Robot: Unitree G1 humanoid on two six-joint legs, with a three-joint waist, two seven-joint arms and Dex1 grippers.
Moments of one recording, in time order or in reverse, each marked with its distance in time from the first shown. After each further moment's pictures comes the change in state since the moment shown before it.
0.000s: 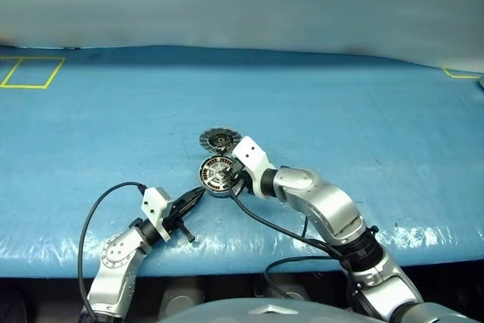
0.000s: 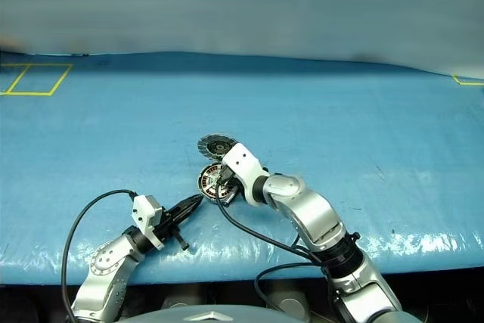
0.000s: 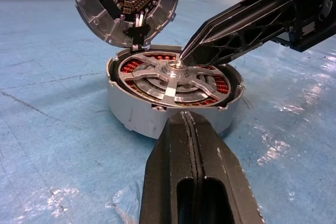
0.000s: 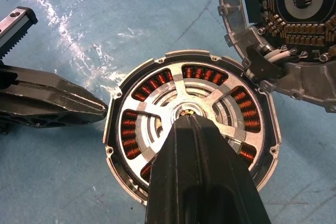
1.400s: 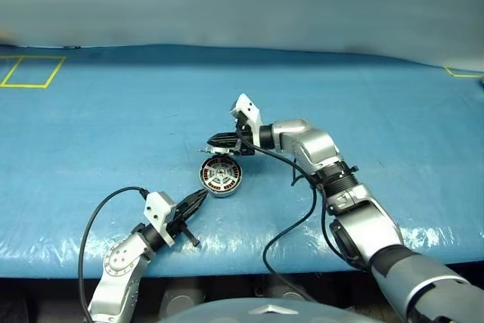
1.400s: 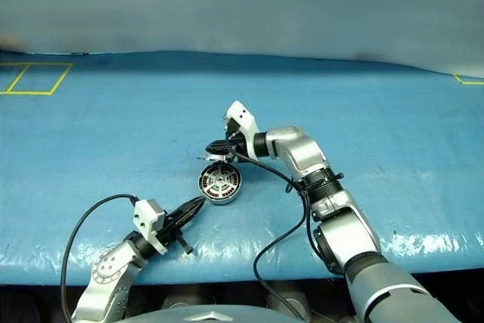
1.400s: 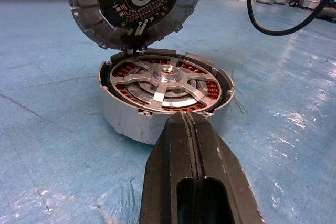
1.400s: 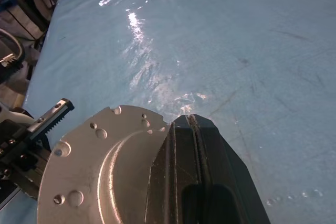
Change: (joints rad) left arm 0.061 -0.015 -0.029 -0.076 0.021 0.006 0.061; right arm -0.365 0.073 -0.165 0.706 0.079 -0.378 0.543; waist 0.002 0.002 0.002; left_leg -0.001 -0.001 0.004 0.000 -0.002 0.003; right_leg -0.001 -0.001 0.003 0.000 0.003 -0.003
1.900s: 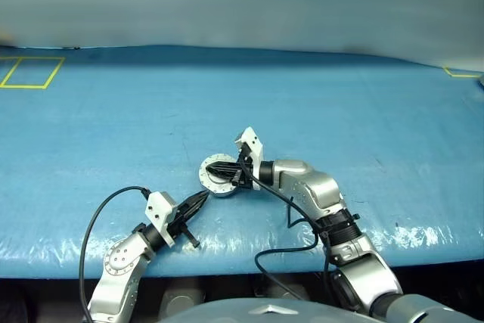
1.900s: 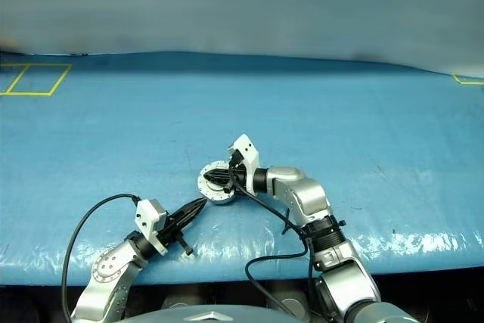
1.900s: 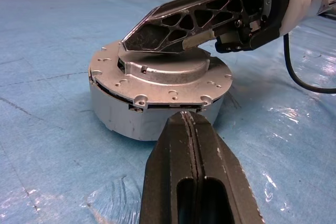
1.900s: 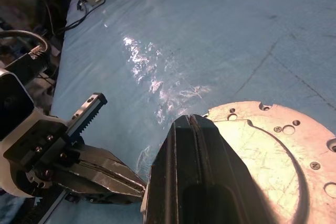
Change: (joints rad) left arm -0.008 0.013 -0.009 -0.001 0.000 0.017 -0.004; right arm 0.331 0.086 -0.025 -0.303 0.059 0.088 -0.184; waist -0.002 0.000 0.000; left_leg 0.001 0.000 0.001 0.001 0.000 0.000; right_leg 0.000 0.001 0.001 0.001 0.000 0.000
